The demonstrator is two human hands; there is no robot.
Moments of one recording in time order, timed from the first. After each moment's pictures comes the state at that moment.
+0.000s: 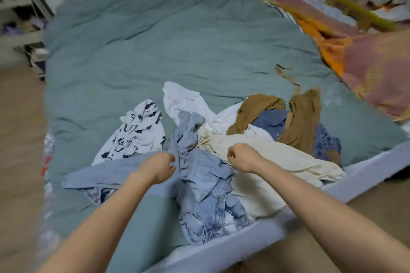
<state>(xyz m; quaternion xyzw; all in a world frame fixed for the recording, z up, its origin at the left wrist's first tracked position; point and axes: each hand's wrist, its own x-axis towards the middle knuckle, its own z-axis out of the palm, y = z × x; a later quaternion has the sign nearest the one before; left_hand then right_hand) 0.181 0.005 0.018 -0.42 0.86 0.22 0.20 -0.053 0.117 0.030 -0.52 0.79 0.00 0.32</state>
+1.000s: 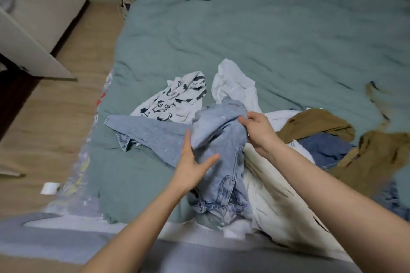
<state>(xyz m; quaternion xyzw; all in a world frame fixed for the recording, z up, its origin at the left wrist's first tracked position) 0.131 0.081 -0.007 -0.62 0.52 0.52 -0.28 -0.056 0.010 0.031 -0.34 0.67 -0.36 0.55</state>
